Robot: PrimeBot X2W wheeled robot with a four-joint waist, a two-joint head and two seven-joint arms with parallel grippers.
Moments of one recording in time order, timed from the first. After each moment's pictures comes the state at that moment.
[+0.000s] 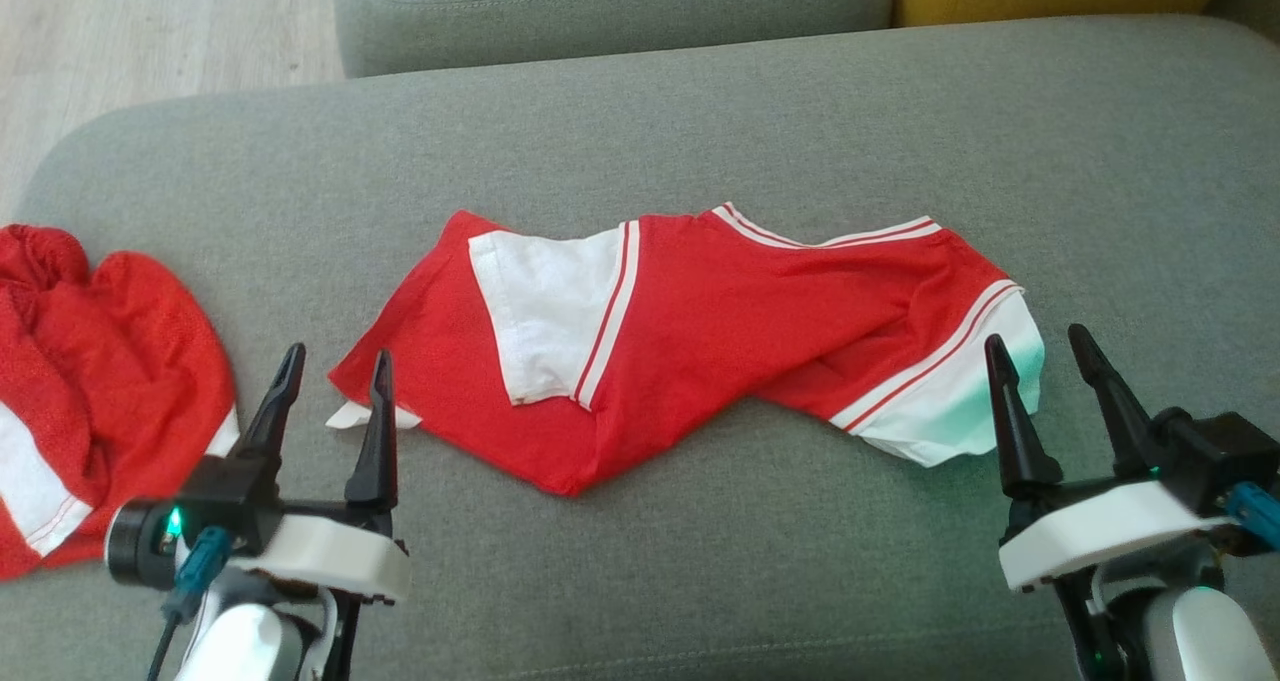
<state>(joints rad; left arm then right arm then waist) -0.05 0.29 -0.35 0.06 -0.29 0.18 -0.26 0.04 -0.08 0.02 -0.06 0.17 0.12 0.05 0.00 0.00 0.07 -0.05</state>
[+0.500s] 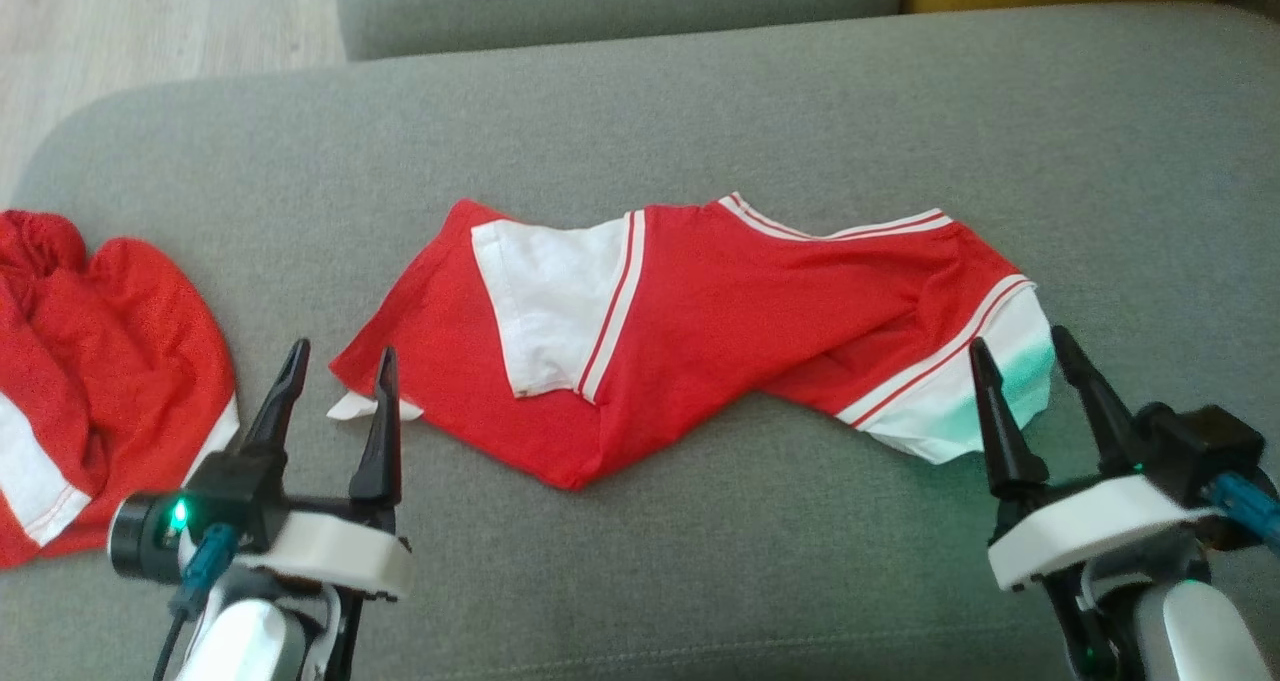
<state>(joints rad) -0.05 0.28 -0.34 0.07 -0.27 0.18 -0.26 0.03 -0.08 0.04 -0.05 0.17 0.12 0.07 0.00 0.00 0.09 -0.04</state>
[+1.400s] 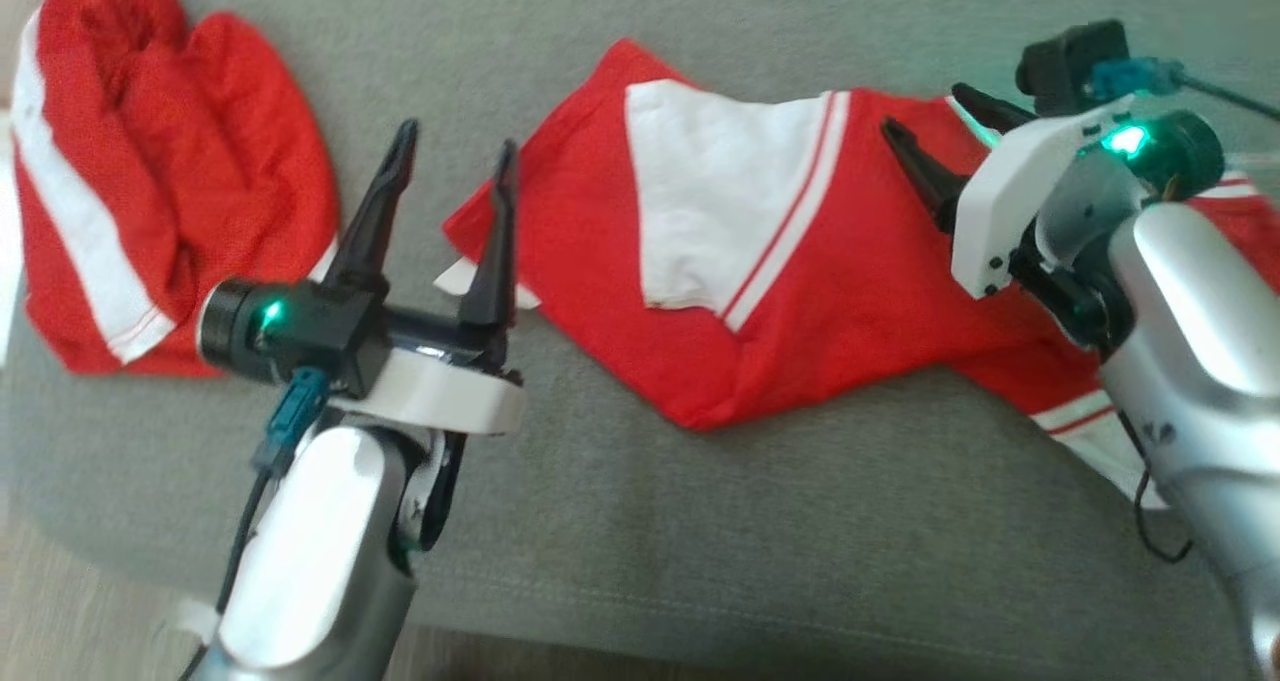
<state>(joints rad) -0.35 0.12 -0.39 0.07 -0.17 0.11 -0.26 -0.74 -0.34 0.50 0.49 0.48 0.12 0.38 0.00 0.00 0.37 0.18</state>
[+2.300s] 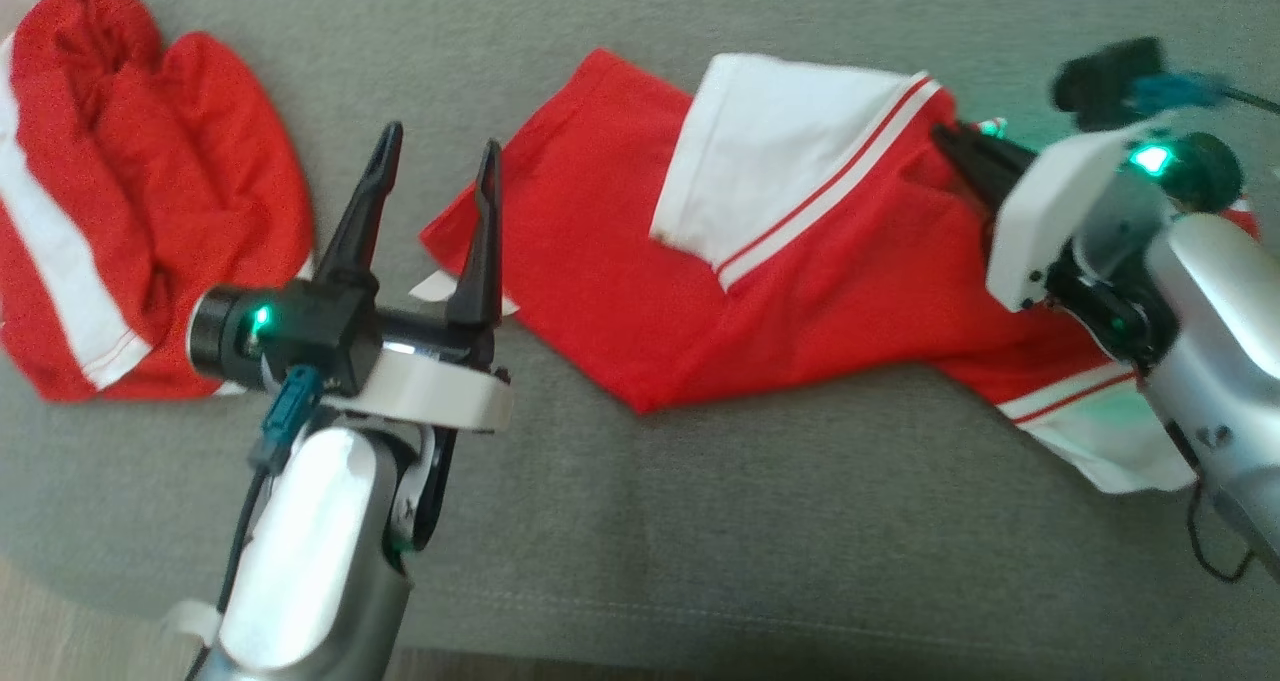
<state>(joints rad) -0.35 0.09 -0.34 0.10 -0.12 0.09 -0.26 -0.80 -0.46 0.72 0.55 0.74 0.12 0.30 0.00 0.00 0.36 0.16</state>
